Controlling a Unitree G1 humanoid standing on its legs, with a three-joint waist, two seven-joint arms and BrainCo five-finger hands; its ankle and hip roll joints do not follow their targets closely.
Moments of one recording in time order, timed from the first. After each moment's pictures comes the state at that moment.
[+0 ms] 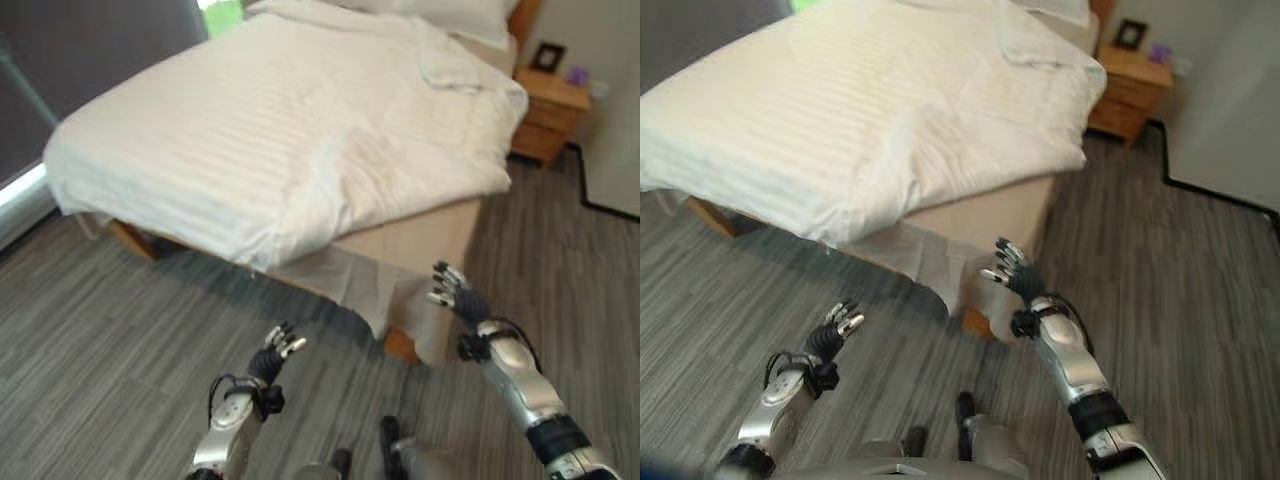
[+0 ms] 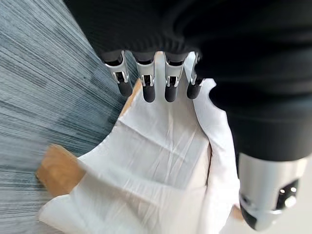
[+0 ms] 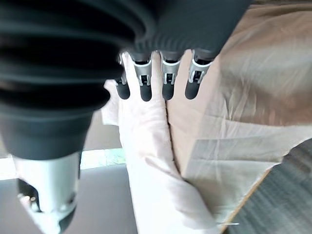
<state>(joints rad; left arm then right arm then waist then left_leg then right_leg) 0.03 0.32 -0.16 0.48 -0.55 -0.11 -0.08 -0.16 -0.32 0.25 0.33 0.43 -0.11 0.06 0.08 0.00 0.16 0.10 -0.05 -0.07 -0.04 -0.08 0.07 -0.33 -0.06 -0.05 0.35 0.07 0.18</state>
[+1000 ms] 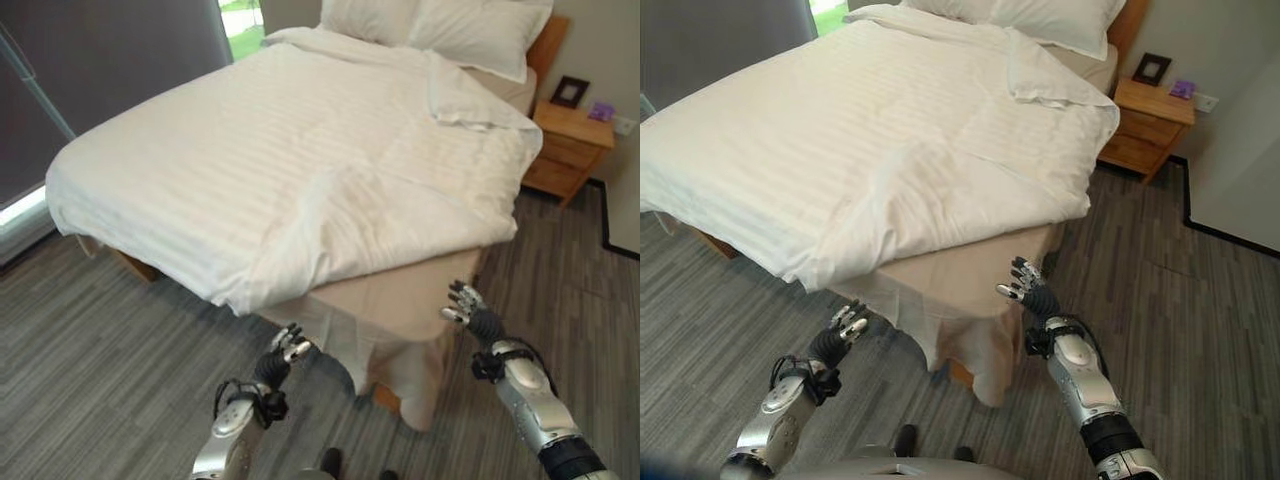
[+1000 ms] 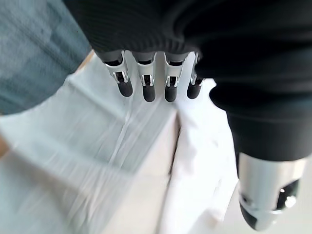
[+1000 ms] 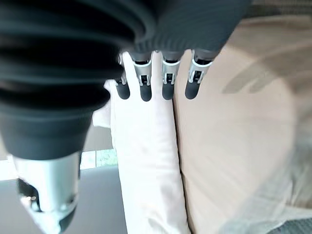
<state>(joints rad) 0.09 0.33 -0.17 0.38 -0.62 -0.10 -0.13 -0.08 -0.37 0.20 0.32 0.45 -0.11 0.07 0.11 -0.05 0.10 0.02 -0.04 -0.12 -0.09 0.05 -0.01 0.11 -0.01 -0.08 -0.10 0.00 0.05</state>
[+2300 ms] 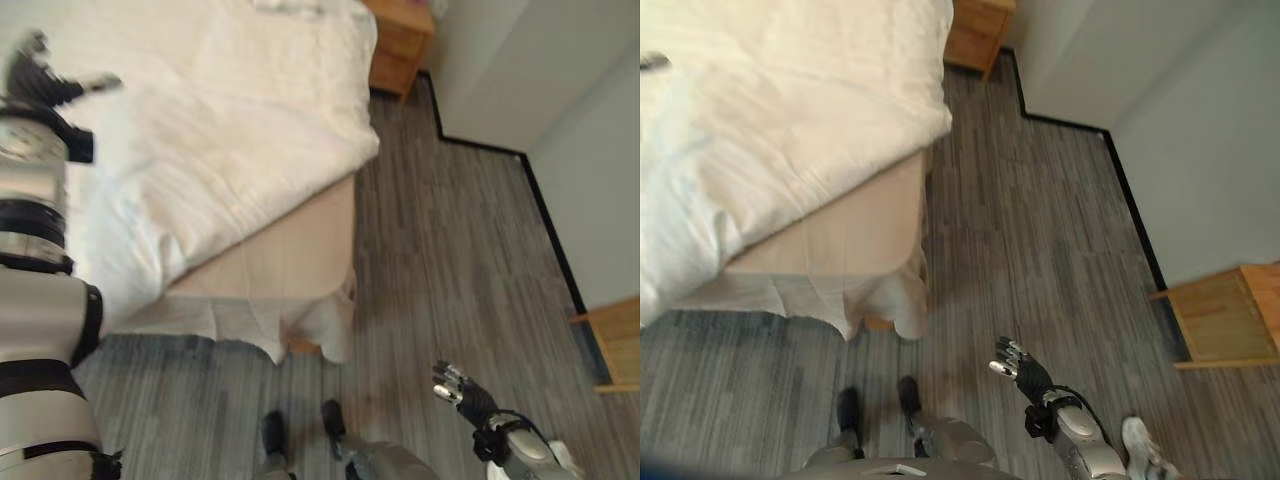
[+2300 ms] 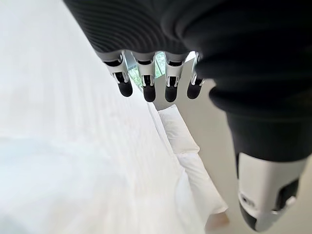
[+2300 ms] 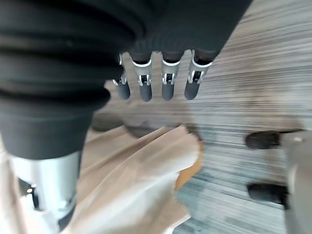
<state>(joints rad) -1.37 0.99 -0.49 1.25 -0.33 -0.08 0.10 0.19 -0.38 0.30 0.37 0.57 -0.05 0.20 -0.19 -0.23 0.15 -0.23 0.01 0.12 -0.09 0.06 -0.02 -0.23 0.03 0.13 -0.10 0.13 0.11</state>
